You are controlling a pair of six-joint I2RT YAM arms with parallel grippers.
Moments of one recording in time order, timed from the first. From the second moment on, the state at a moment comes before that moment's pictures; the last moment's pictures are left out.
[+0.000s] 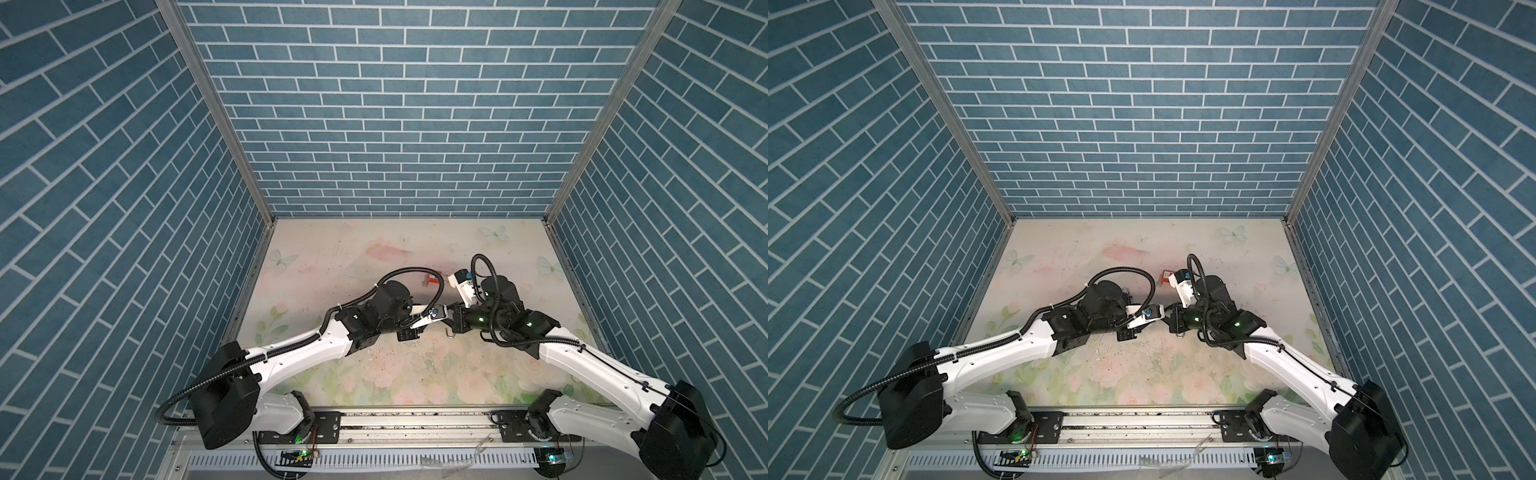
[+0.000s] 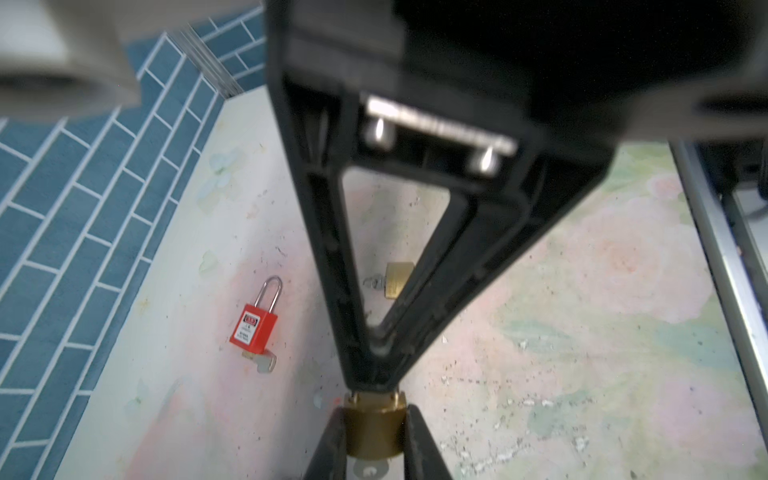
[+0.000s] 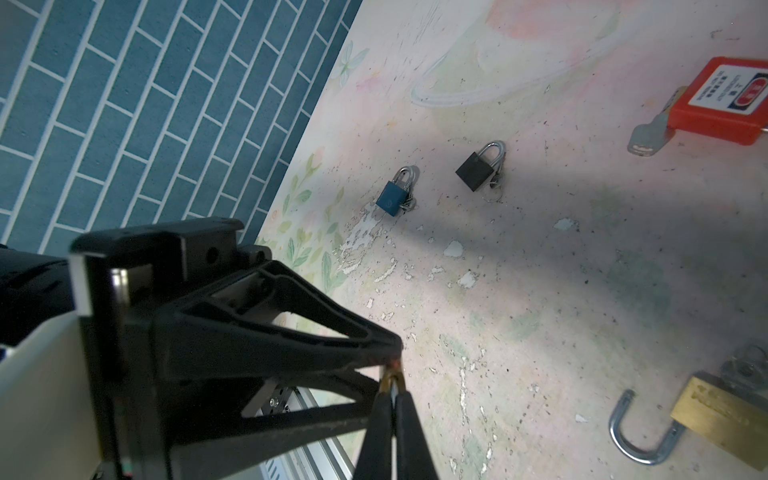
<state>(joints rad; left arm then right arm) -0.90 1.34 0.85 -0.09 0.21 0.58 0.71 1.10 0.71 -0.21 -0.47 0.52</state>
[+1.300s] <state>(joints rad) -0.90 1.34 0.77 0.11 0.18 0.44 0.66 1.13 0.77 -0.24 -0.50 0.52</state>
